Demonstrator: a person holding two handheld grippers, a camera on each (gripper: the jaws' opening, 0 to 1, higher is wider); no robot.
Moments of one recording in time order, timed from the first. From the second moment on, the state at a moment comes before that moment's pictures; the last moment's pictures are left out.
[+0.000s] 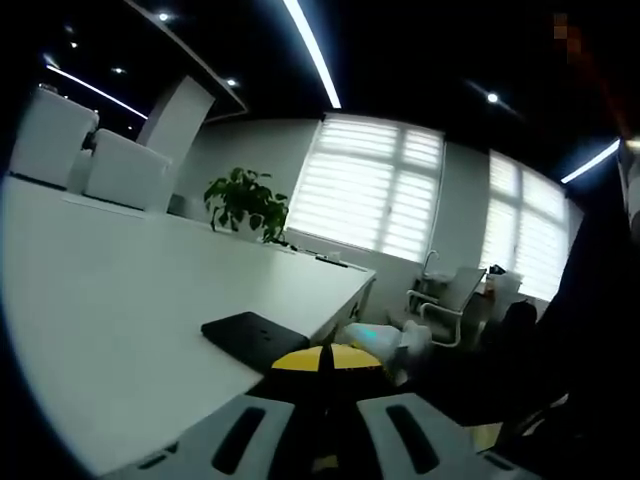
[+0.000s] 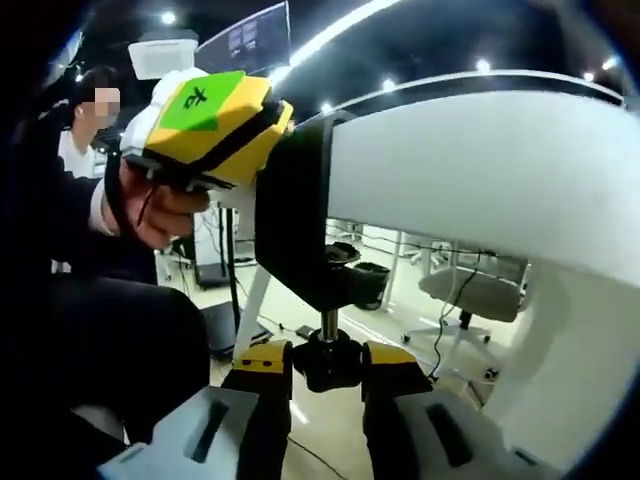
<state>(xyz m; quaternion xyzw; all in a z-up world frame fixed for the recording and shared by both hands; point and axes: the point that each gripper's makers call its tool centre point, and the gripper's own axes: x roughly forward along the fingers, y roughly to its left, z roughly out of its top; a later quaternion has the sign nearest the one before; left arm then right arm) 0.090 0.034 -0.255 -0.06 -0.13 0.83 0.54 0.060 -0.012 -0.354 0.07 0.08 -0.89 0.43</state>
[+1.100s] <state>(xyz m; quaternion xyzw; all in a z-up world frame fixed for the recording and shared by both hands) 0.088 0.033 -0.254 -0.06 -0.14 0.83 0.54 0.031 0.016 -0.369 0.09 0.02 -0.99 0.06</state>
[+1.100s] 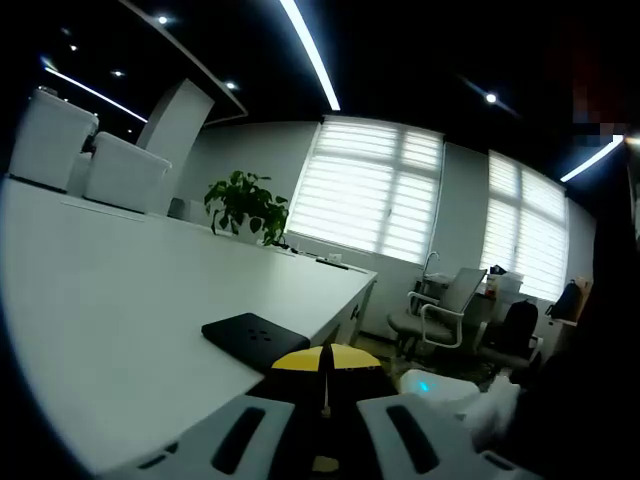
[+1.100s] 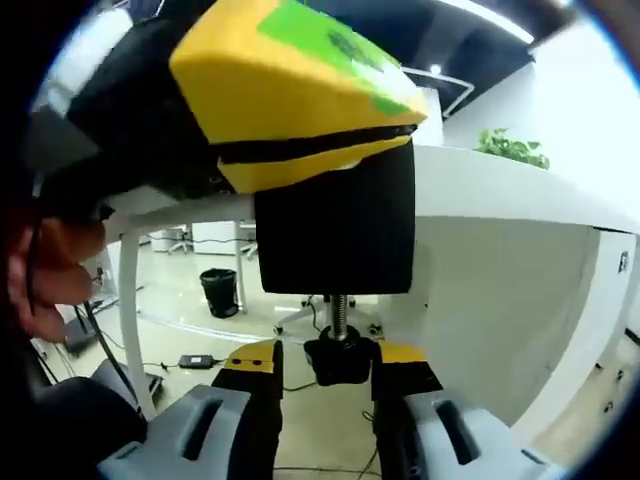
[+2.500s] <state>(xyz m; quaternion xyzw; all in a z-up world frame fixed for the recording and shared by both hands) 0.090 0.033 -0.255 -0.06 -0.13 0.83 0.54 0.058 0.016 -0.373 0.10 0.00 -0.97 0.20</state>
